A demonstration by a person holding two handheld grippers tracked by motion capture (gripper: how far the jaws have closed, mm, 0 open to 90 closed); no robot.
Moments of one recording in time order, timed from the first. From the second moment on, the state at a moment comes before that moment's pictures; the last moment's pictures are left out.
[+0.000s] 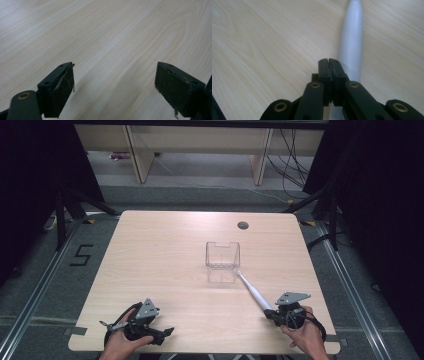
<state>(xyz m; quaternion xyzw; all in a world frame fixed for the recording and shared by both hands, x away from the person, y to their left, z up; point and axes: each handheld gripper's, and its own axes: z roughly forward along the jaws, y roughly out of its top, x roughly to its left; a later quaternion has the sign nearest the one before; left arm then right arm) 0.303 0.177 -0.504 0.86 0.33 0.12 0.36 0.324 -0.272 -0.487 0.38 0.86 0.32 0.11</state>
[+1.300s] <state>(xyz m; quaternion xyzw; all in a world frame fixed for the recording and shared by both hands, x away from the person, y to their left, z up) 0.304 0.177 -0.505 0.87 0.33 0.11 0.36 0.340 -0.276 -0.455 0.39 0.86 0.30 0.16</state>
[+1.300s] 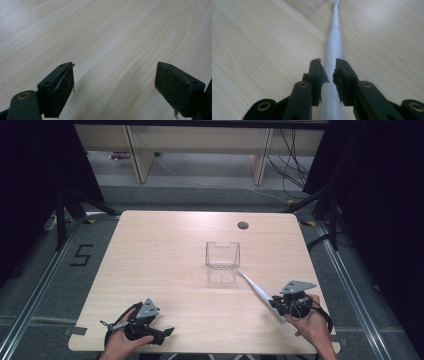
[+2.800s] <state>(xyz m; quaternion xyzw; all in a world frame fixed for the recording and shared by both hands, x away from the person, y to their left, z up) 0.304 0.178 -0.504 0.86 0.33 0.11 0.36 0.428 -0.231 -0.470 0.39 0.91 0.12 0.06</state>
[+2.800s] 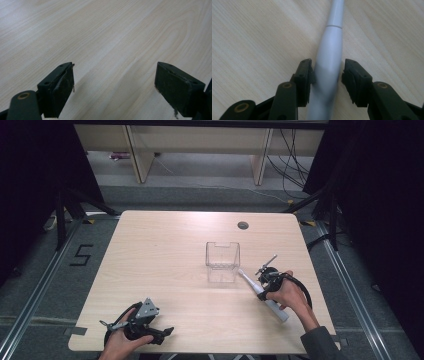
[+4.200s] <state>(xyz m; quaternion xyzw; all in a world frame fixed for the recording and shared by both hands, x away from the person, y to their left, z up) 0.305 0.177 -0.505 0.87 0.33 0.11 0.36 0.447 -0.244 -0.460 0.39 0.91 0.08 0.04</state>
